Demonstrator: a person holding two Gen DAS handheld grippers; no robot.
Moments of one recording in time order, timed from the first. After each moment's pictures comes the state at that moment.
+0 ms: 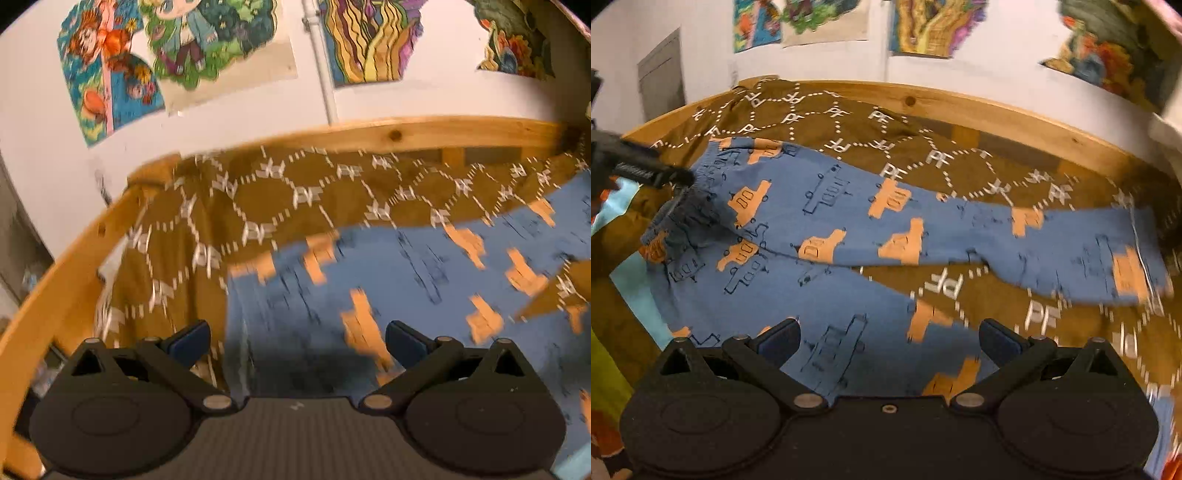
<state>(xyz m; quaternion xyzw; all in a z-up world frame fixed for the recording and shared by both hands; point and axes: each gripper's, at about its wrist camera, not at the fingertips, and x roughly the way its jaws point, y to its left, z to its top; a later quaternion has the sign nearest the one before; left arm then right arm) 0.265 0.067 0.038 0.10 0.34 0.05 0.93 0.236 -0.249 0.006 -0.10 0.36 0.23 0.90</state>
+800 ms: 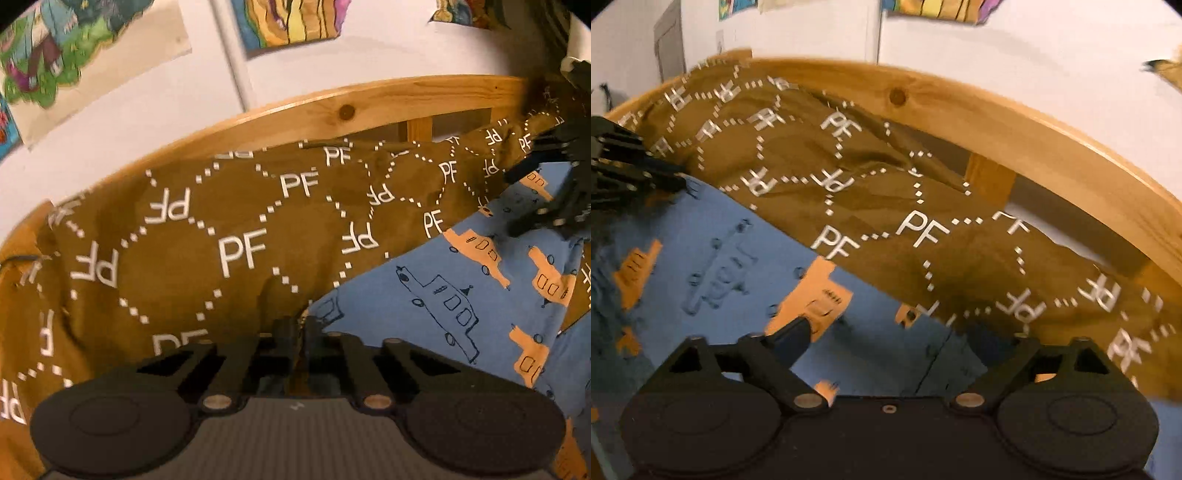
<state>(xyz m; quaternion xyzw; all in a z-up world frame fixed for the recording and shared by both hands) 0.415 0.078 -0.005 0.17 0.38 -0.11 0.90 0.484 -0.207 -0.022 -0.16 0.40 0.29 0.85</state>
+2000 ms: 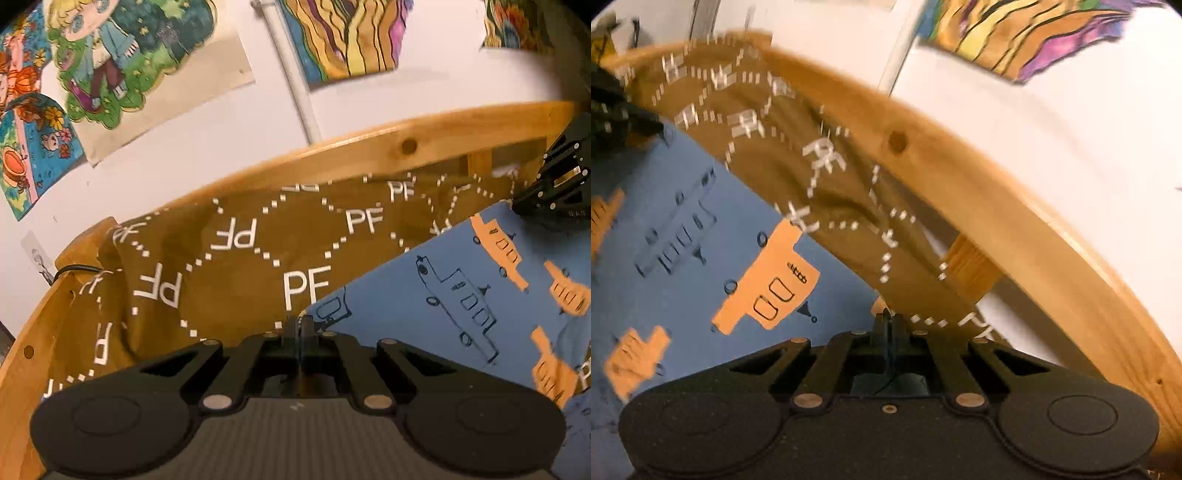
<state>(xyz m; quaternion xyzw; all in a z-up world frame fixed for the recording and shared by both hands) 0.418 0.078 -0.004 0.18 0.31 -0.01 0.93 0.520 -0.177 -0.029 -0.28 0.31 0.29 0.86</state>
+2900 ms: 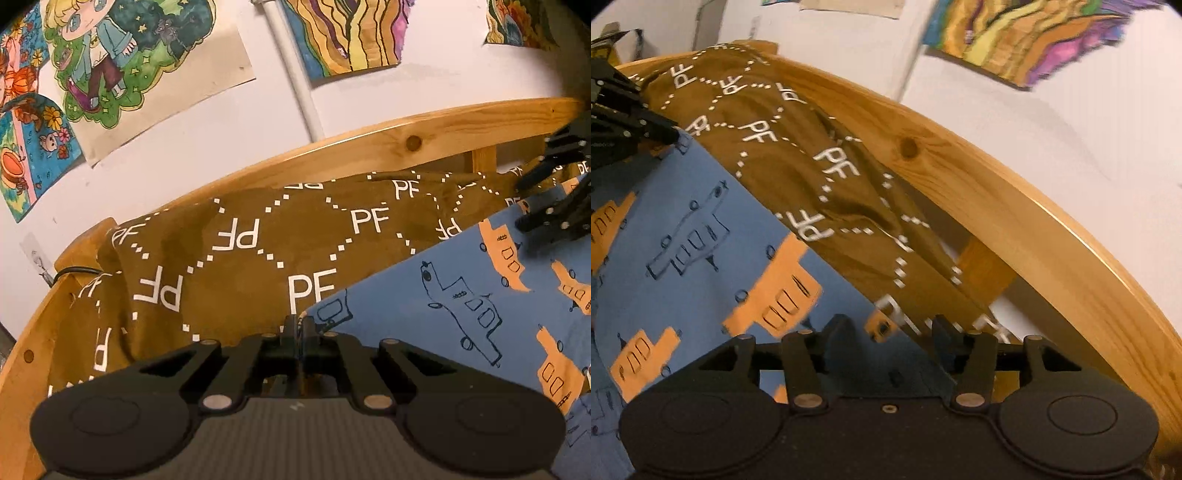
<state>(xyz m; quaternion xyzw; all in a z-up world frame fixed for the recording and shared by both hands) 0.423 0.081 -0.005 0.18 0.30 -0.02 0.93 0.513 -0.178 -0.025 -0.26 0.30 0.31 0.86</state>
